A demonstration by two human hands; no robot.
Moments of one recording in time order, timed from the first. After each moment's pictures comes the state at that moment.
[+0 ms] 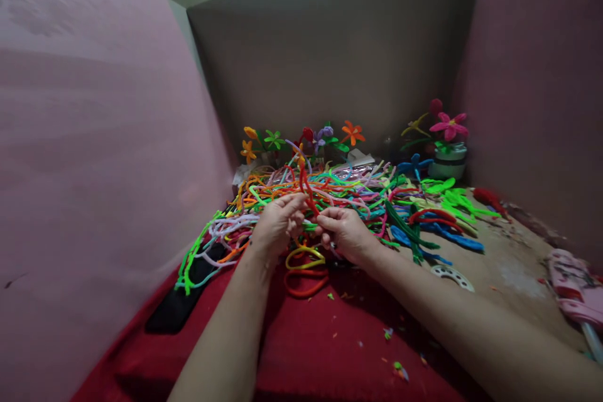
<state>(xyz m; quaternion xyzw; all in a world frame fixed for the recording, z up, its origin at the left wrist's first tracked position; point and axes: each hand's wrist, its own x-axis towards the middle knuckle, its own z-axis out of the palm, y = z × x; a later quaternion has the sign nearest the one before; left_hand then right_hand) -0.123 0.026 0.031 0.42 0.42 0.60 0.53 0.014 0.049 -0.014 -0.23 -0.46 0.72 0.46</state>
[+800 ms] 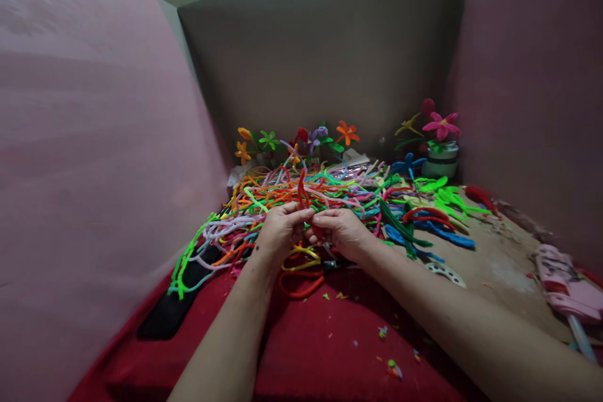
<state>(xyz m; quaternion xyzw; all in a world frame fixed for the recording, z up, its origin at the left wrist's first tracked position) -0.111 0.025 0.015 0.44 0.44 0.56 0.55 0.018 0.057 -0.020 -0.21 -0.45 0.76 0.42</state>
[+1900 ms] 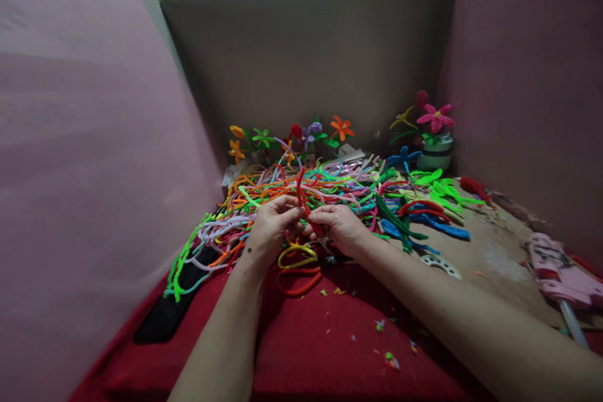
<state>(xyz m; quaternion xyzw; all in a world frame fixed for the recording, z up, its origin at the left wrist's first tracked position) -0.116 0.020 0.026 0.56 0.50 0.52 0.42 0.019 0.058 -0.020 -0.23 -0.45 0.75 0.43</state>
